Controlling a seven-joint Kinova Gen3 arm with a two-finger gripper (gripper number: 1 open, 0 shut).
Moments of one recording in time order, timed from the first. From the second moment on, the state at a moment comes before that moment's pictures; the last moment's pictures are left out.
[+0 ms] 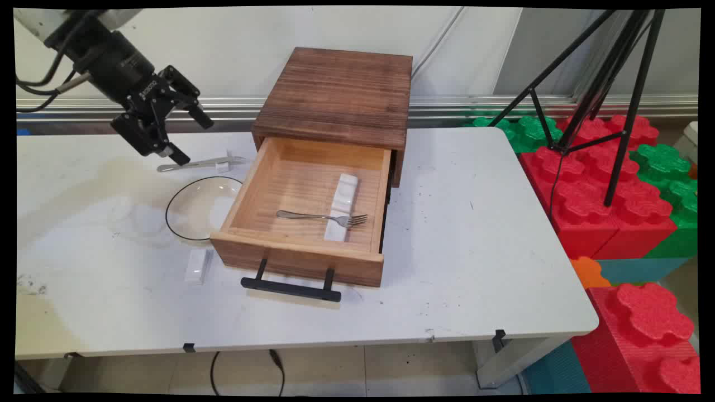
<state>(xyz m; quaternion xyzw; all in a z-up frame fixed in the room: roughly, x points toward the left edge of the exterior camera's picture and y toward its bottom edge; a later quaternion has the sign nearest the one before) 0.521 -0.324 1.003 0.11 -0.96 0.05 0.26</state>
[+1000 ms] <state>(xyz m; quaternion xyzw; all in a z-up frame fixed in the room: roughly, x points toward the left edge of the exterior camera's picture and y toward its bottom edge) 0.601 -0.390 0.919 0.13 -0.98 0.11 0.13</state>
